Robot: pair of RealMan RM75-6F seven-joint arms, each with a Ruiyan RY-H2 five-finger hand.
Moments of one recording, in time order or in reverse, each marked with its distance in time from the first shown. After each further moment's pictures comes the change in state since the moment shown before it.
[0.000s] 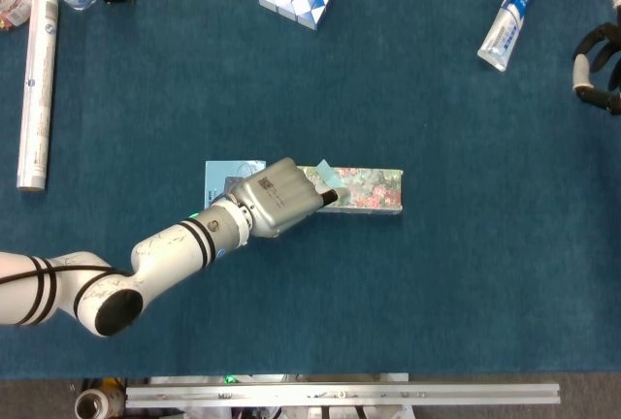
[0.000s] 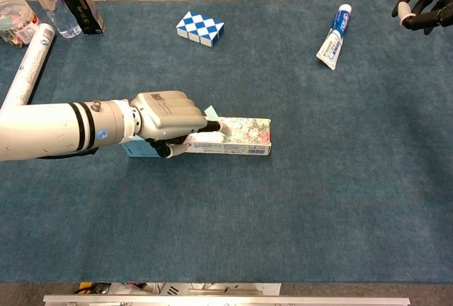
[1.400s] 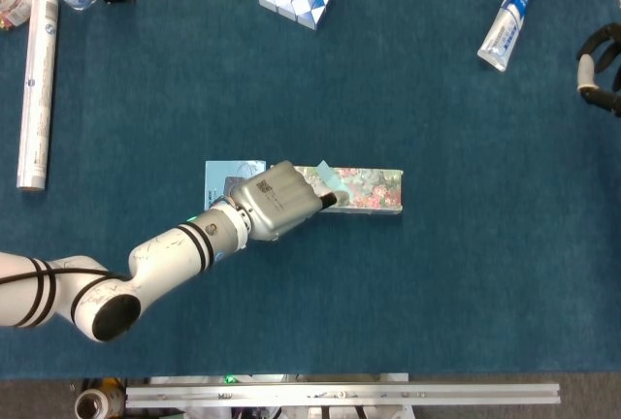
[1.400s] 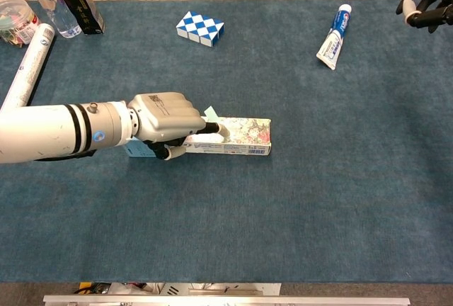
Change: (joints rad) left arm -0.028 0.011 0.036 -0.031 -0.015 0.040 -0.025; right arm -0.020 0.010 0.008 -0.024 -0.010 0.015 0.002
